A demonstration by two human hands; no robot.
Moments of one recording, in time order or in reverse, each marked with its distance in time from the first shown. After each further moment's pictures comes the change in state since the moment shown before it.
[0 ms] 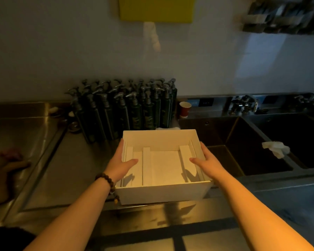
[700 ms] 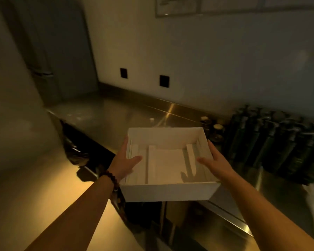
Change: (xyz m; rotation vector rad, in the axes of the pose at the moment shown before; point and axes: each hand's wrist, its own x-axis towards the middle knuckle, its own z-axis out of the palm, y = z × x) left_hand -0.264 -0.072 -0.400 -0.086 0.684 -0.092; right_hand -0.111 -0.244 0.402 -0.067 -0.559 -0.452
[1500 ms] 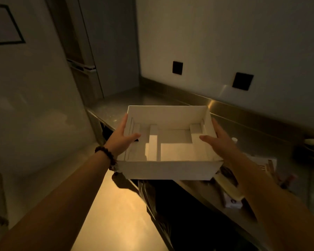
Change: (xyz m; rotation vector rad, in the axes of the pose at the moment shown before) left_hand 0.262 -0.055 -0.334 0.073 0.105 0.030; right_hand 0.269 -0.176 0.310 0.180 -0.103 -0.145
